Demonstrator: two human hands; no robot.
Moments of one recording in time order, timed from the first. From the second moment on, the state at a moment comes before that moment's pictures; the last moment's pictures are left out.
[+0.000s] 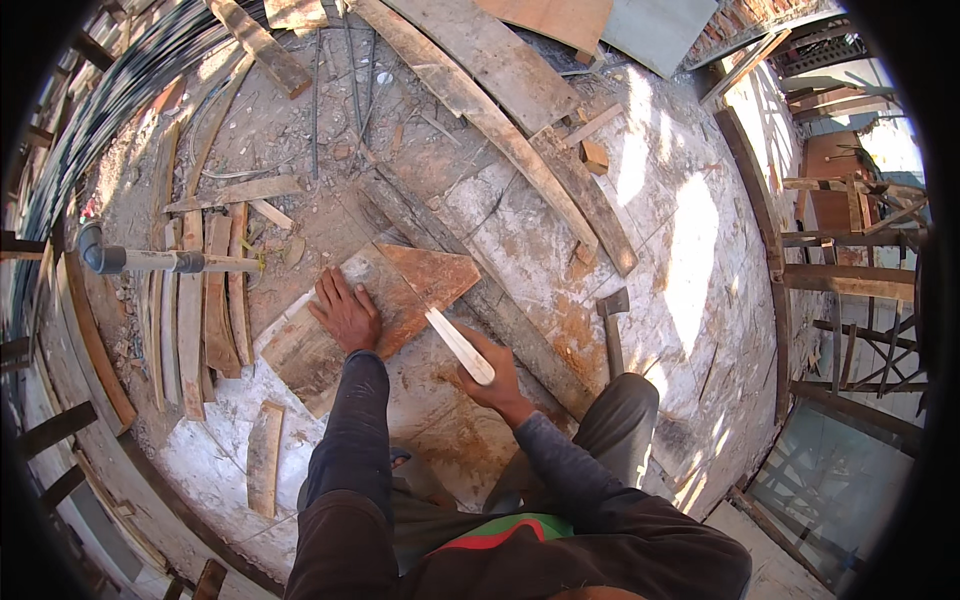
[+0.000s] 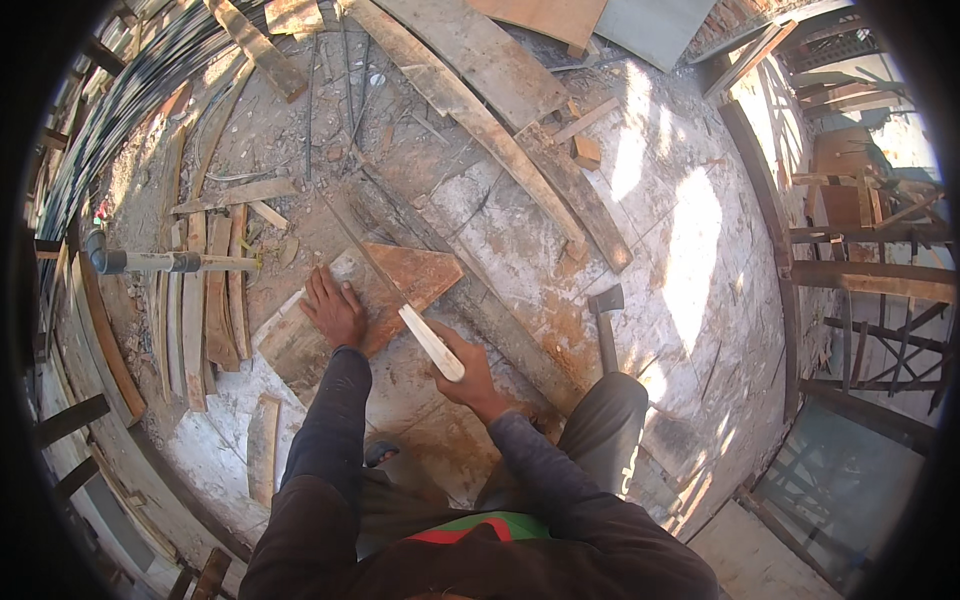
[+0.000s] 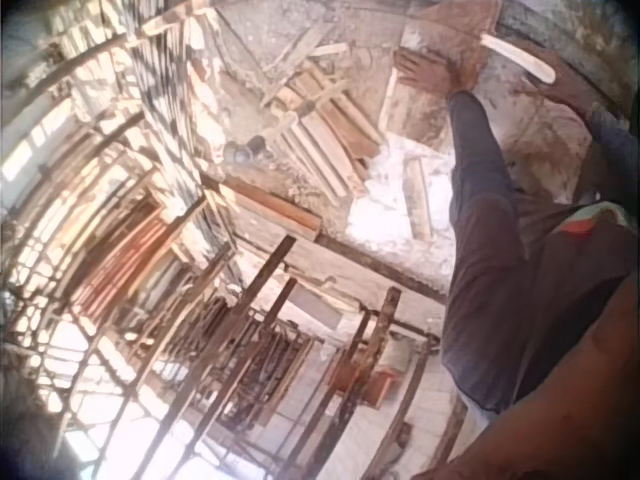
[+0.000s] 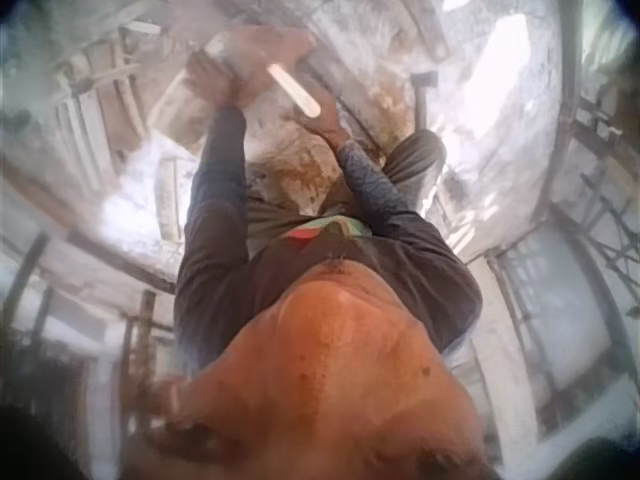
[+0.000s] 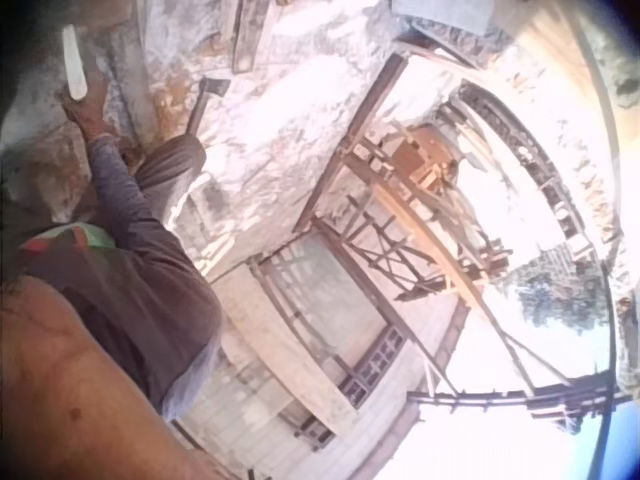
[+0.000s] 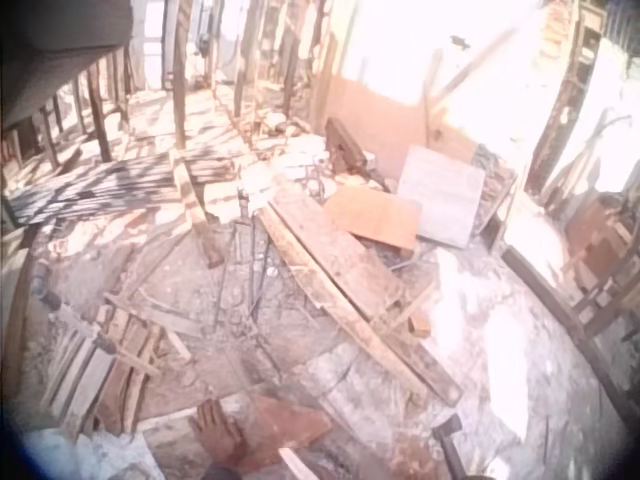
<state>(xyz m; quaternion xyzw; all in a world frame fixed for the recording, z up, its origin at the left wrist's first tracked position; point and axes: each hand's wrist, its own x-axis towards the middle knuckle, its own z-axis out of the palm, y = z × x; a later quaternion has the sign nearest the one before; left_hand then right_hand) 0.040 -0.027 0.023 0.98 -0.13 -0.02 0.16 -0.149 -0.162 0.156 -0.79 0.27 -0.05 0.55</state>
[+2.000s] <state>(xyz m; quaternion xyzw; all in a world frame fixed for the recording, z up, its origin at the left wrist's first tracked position) 0.046 -0.031 0.011 0.98 -0.13 -0.02 0.18 -0.086 -0.163 0.119 -0.85 0.20 -0.10 0.49</state>
